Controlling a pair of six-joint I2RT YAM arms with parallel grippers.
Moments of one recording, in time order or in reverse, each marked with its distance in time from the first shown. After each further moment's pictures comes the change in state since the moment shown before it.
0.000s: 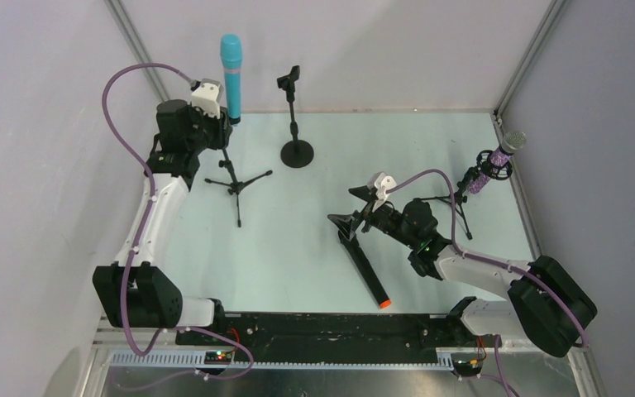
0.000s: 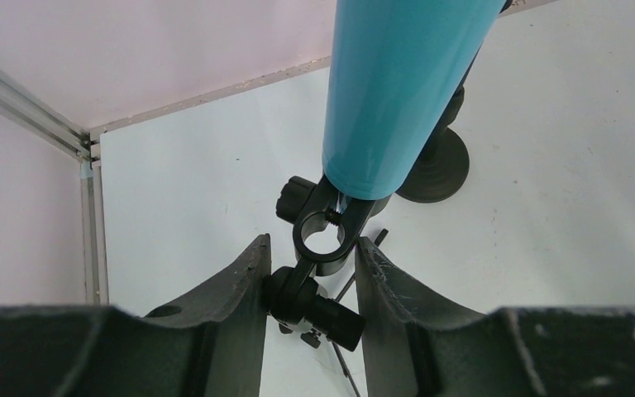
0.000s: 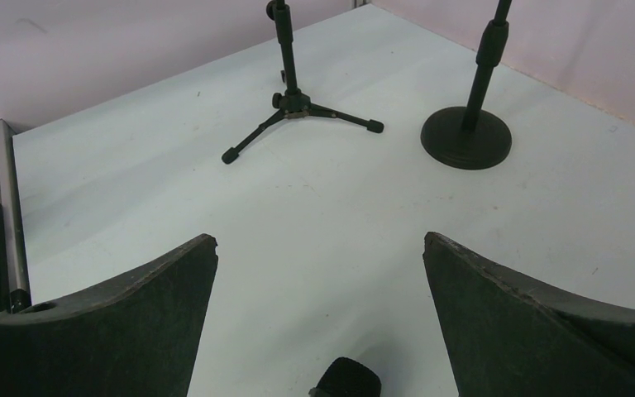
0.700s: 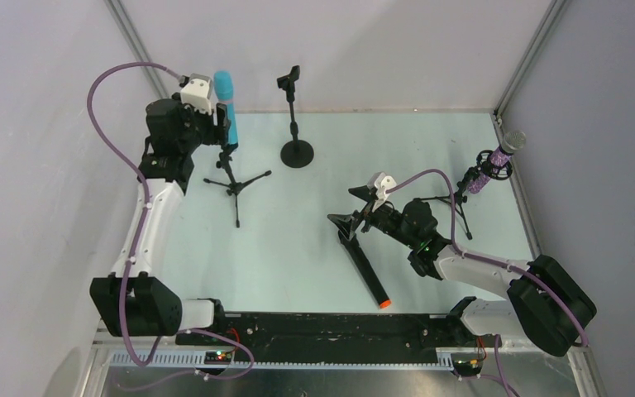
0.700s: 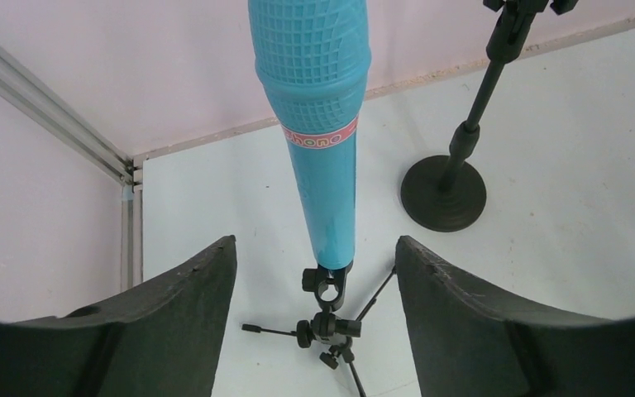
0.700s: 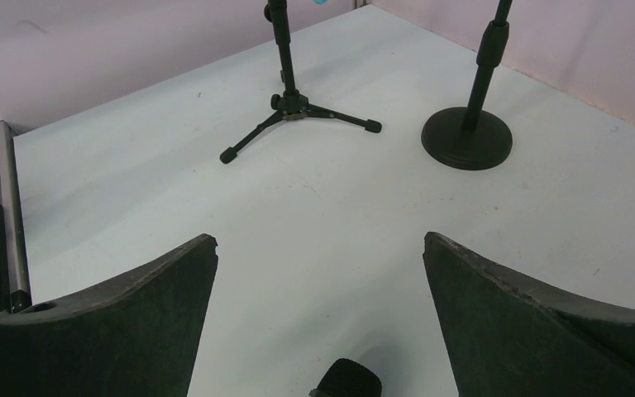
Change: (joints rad) left arm 0.028 -0.043 -0.004 0.053 -0.013 0.006; right arm 0.000 0.009 0.000 0.006 0.000 0.003
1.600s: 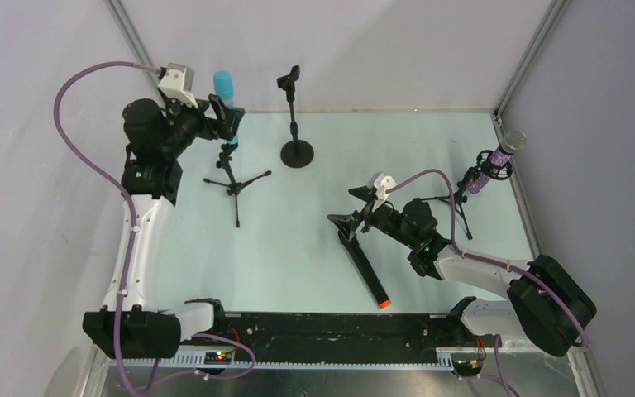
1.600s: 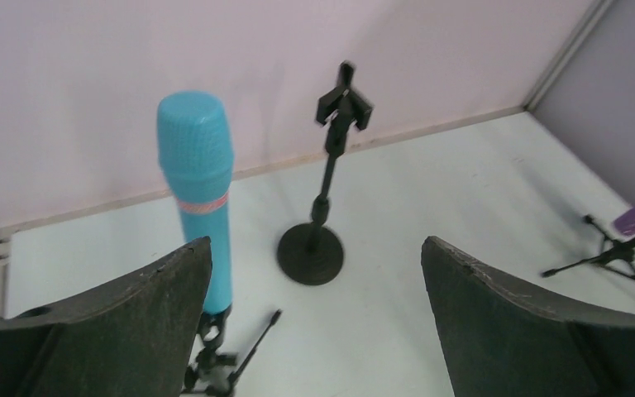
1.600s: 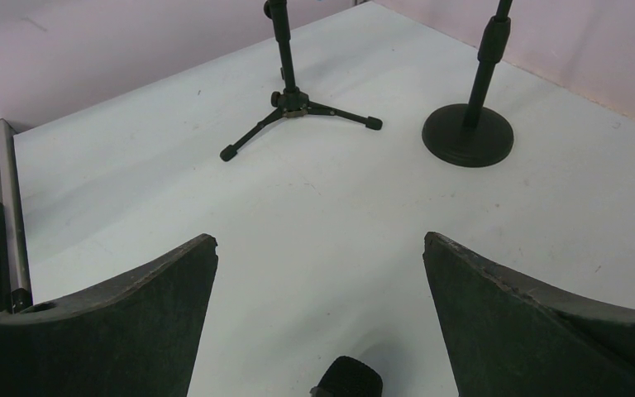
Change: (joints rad) left arm 0.001 -0.138 0.032 0.009 0.209 -0.254; right arm 0.000 0.000 0.000 -0.004 0.000 0.002
